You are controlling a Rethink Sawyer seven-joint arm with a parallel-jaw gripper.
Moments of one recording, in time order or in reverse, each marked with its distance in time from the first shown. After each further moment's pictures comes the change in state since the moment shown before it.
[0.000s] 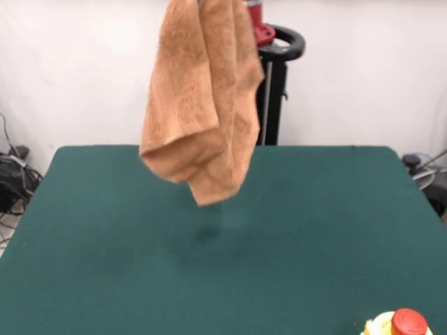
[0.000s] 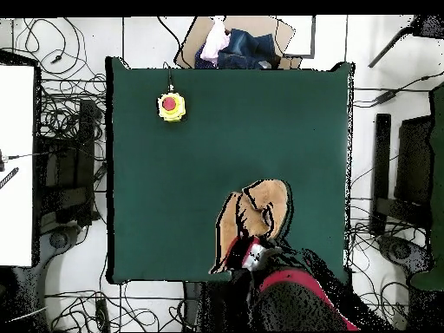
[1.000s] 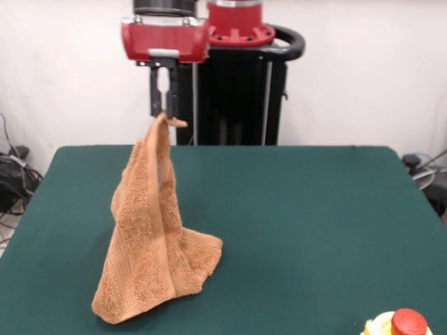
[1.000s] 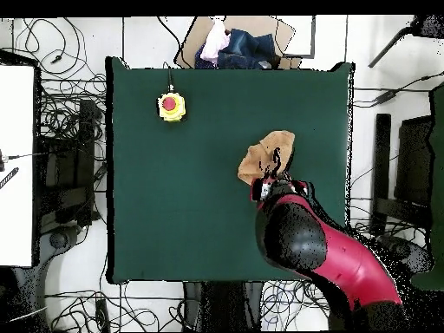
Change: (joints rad) arm -0.385 0.404 0.488 0.164 -0.123 -0.748 -0.262
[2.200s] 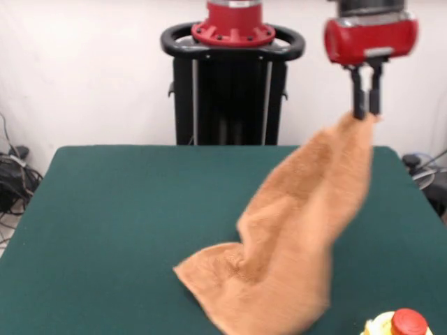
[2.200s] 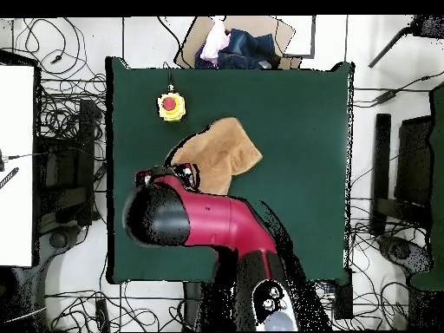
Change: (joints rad) arm 0.494 0.044 -0.094 -0.145 0.081 0.156 0.085
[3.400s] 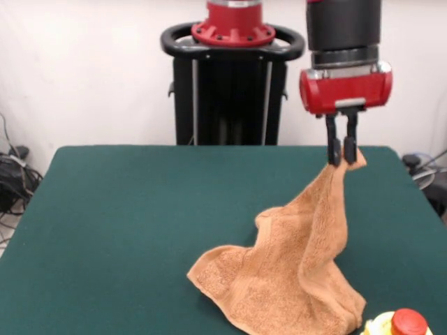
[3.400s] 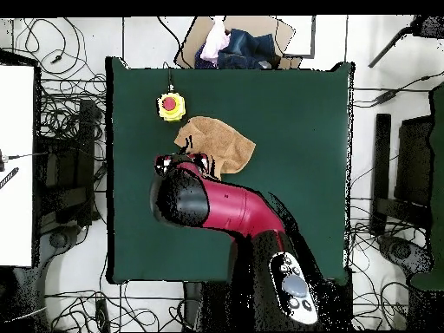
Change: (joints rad) arm -0.038 0.142 -0.012 -0.030 0.032 -0.178 0.049
